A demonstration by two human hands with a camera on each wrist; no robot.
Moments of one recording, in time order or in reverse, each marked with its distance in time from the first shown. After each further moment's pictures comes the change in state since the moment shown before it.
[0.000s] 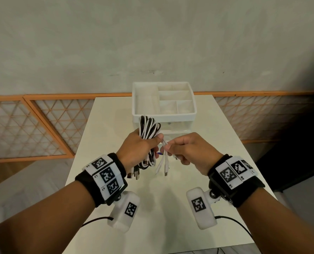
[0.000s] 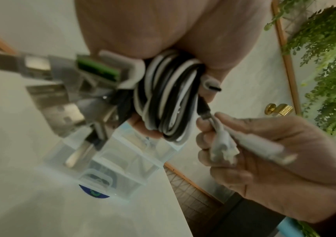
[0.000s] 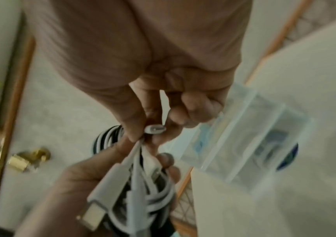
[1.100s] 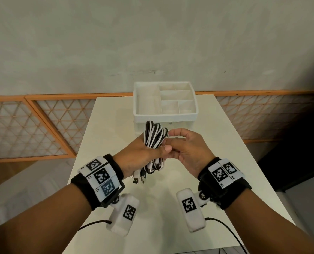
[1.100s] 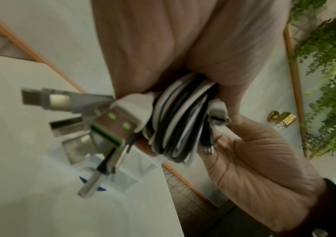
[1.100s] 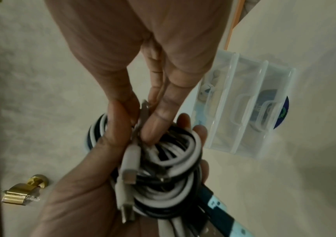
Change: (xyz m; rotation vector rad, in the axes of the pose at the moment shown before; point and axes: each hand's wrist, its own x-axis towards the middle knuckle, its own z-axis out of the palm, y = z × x) left_hand -0.010 0.001 -0.002 -0.104 -0.289 0.029; right_hand 0.004 -0.004 0.023 0.605 0.154 -0.034
